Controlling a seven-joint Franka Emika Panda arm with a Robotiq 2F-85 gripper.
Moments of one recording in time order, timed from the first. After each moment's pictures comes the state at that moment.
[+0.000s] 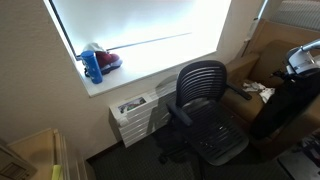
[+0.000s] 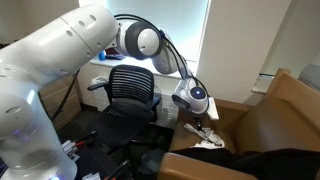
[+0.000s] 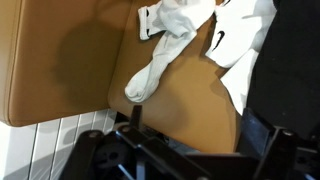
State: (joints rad) arm -0.17 1.03 -0.08 -1.57 1.31 2.94 2.61
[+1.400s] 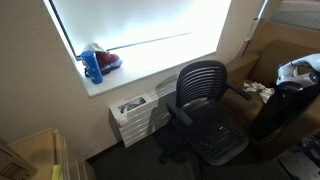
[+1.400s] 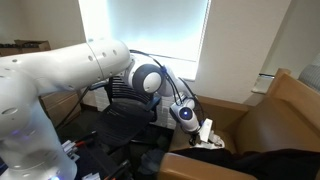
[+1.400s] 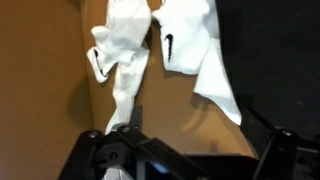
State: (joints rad) arm -0.20 1.38 0.01 -1.21 1.71 3.16 2.61
